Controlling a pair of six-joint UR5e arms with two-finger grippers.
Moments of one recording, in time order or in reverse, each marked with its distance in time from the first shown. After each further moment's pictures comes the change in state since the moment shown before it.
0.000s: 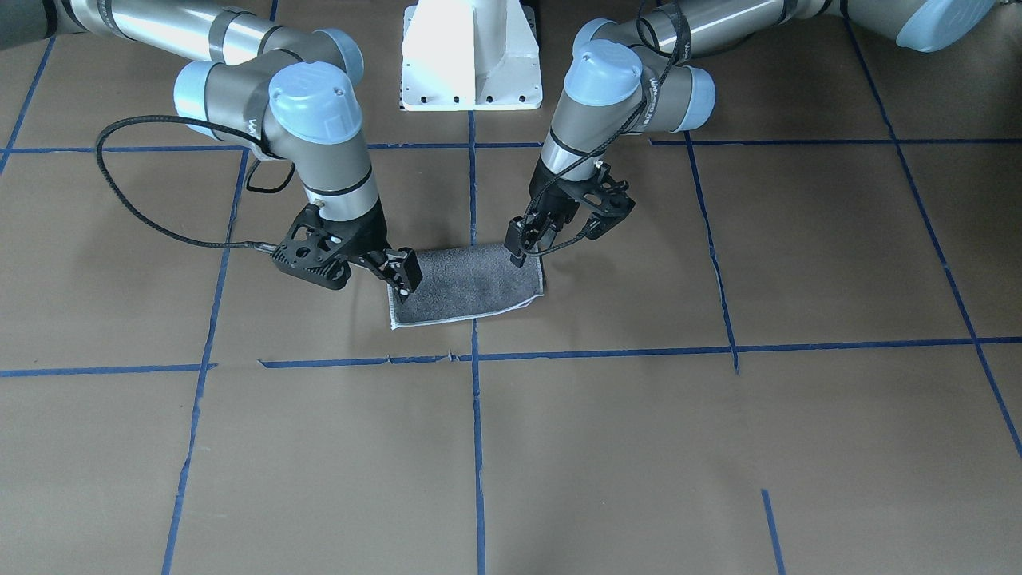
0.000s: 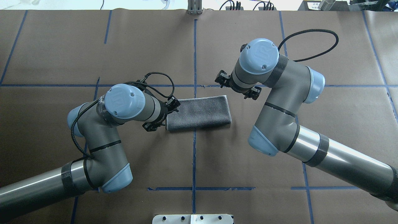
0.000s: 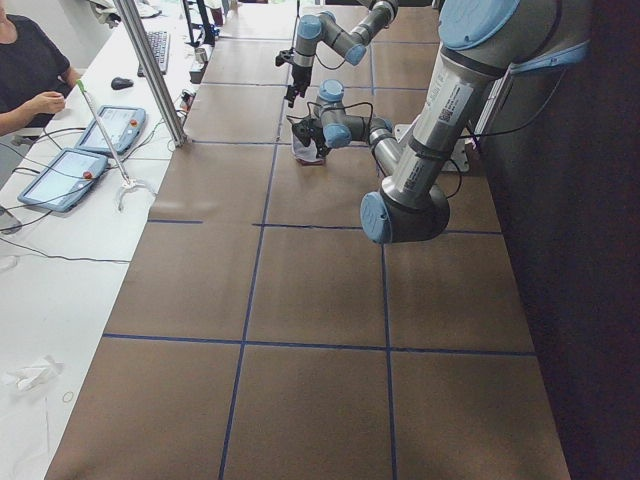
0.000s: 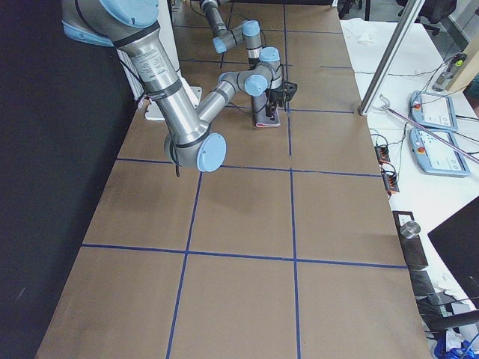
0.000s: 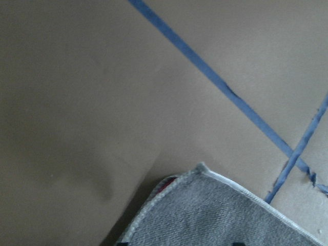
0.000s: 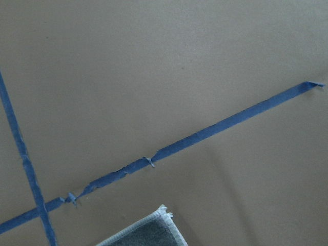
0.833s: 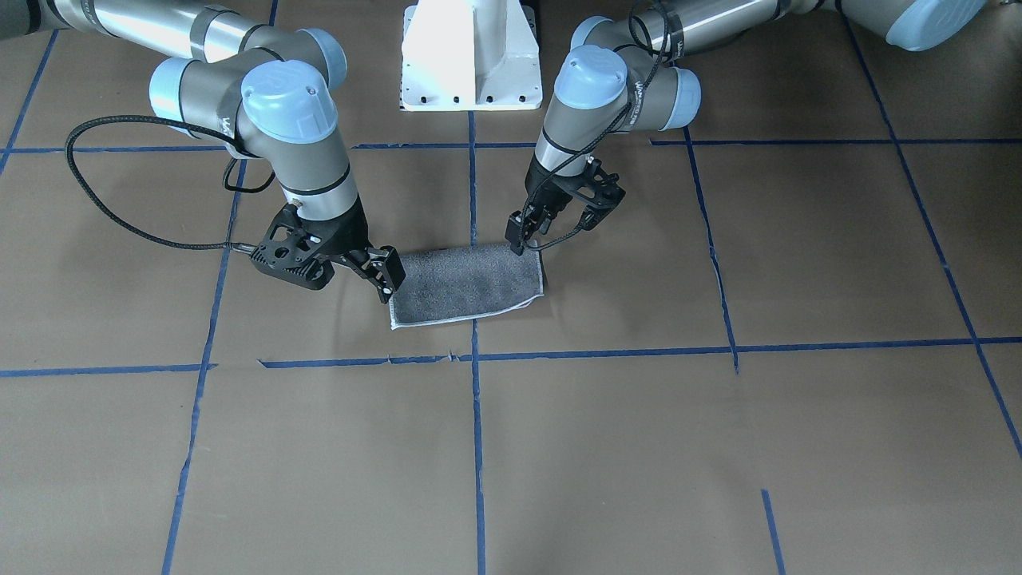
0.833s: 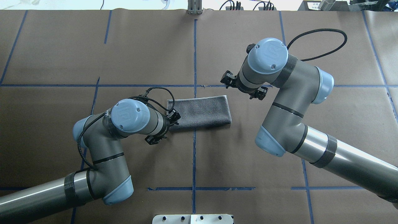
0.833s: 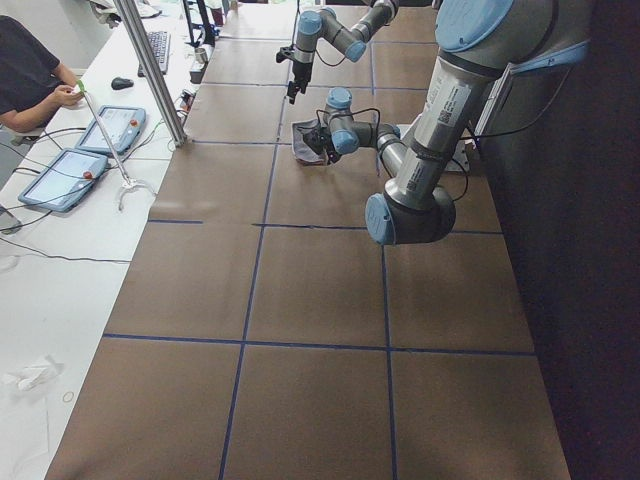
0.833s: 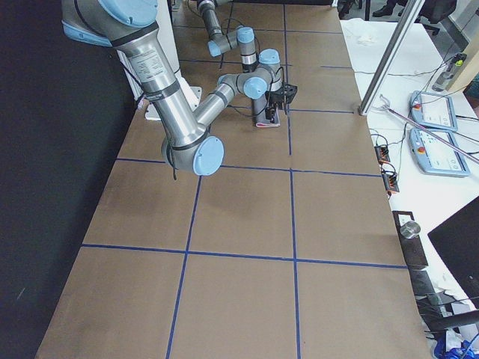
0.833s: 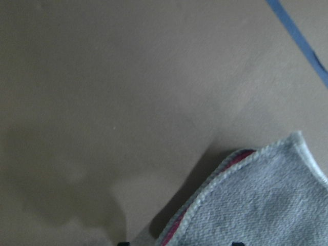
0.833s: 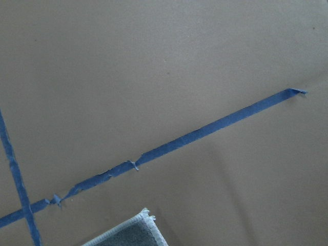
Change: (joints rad) left arm 0.052 0.009 0.017 -0.001 0.004 -0.062; right arm 0.007 -0.032 0.030 0.000 0.007 -0.015
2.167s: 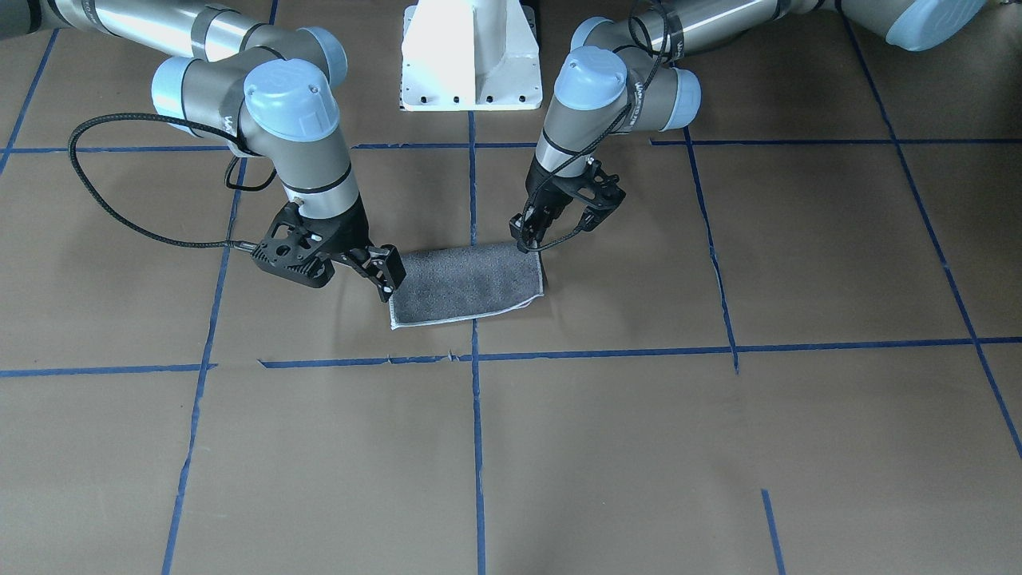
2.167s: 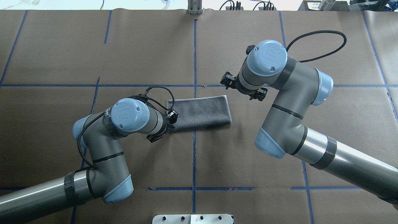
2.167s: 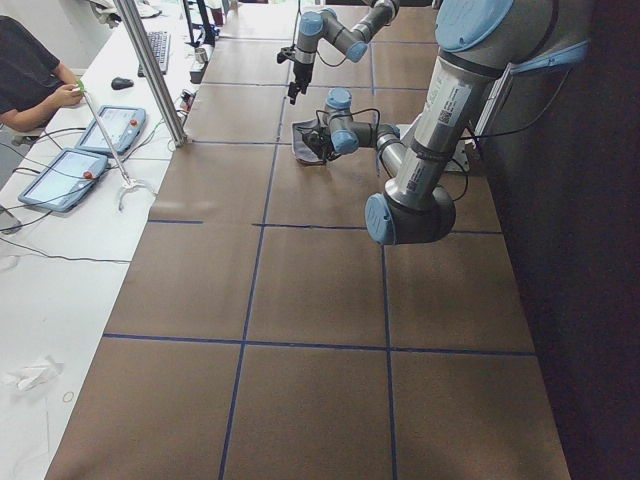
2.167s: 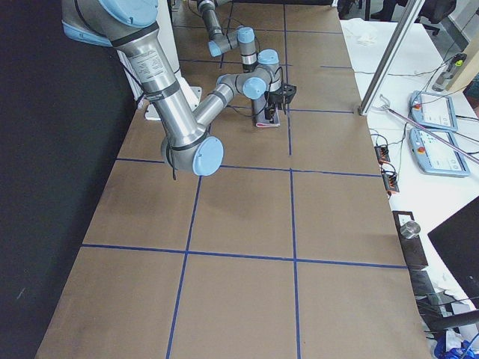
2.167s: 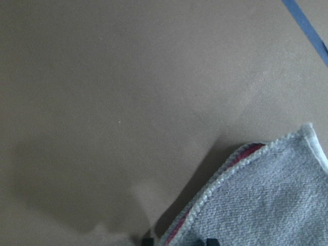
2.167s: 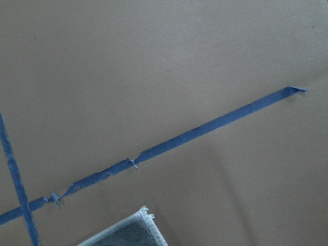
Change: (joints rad) left arm -0.007 0.000 0.001 0.001 0.004 0.014; right arm -0.008 -0.002 0.003 -0.001 -0.011 0.002
